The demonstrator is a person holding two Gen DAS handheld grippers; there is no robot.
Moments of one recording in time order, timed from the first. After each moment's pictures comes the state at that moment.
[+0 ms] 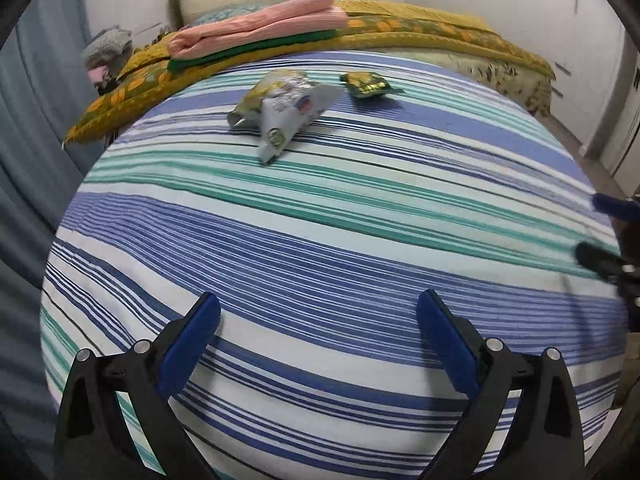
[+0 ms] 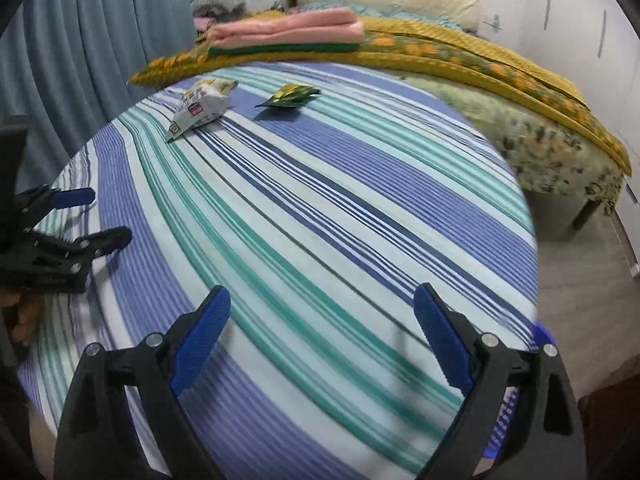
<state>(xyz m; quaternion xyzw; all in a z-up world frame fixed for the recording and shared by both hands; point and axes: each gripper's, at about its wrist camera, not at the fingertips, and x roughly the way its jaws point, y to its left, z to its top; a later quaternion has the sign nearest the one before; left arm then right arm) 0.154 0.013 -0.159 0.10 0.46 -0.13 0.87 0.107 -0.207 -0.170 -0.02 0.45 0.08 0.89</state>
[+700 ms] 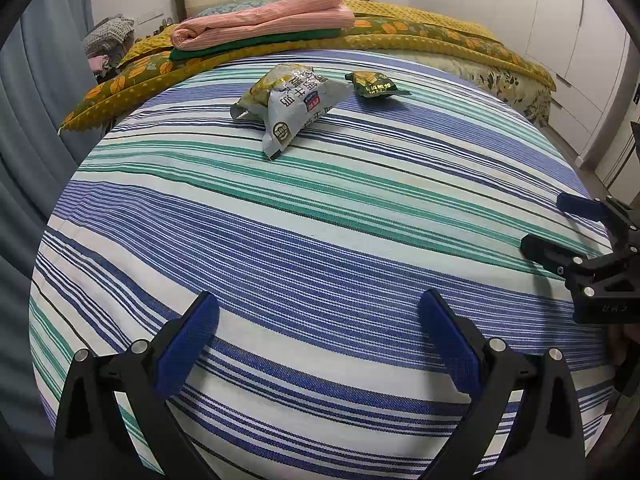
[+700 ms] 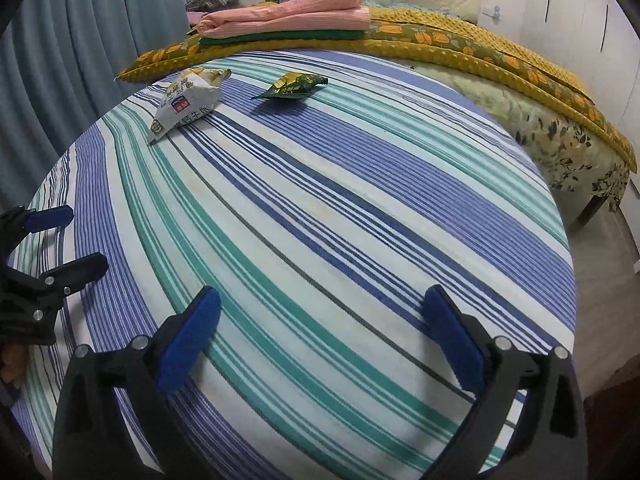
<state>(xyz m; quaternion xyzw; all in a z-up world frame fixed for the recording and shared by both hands) 0.156 0.016 -0.161 0.08 0.46 -0.14 0.87 0.132 -0.196 -0.188 -0.01 0.46 0.07 0.89</state>
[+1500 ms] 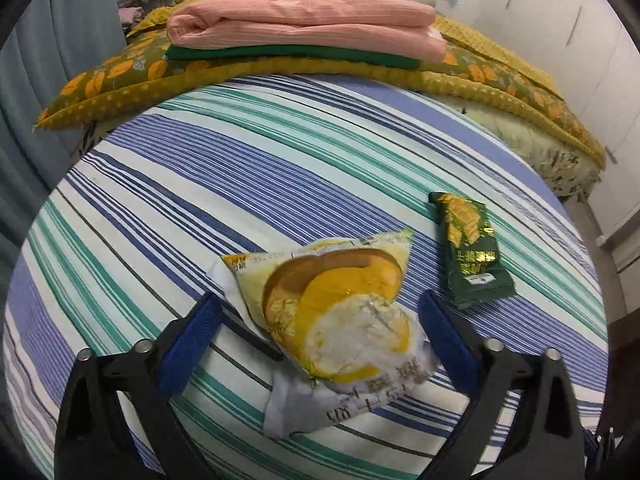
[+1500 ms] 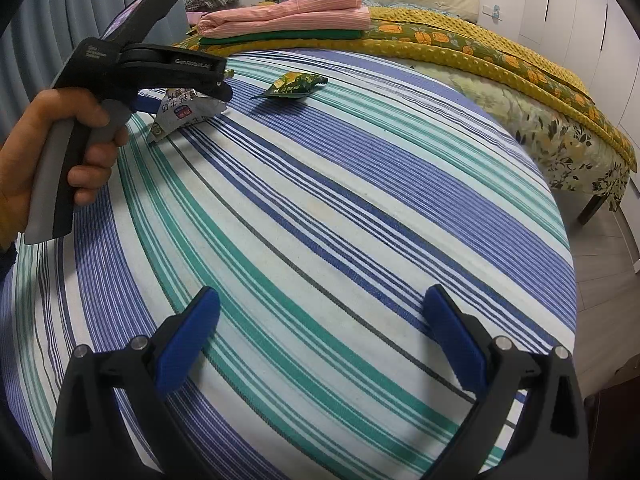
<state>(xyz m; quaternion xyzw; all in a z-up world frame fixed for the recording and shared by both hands) 0.340 -0.018 -0.150 -0.02 0.50 -0.09 0.86 0.130 -0.197 -0.188 -0.01 0.45 0.07 0.89</state>
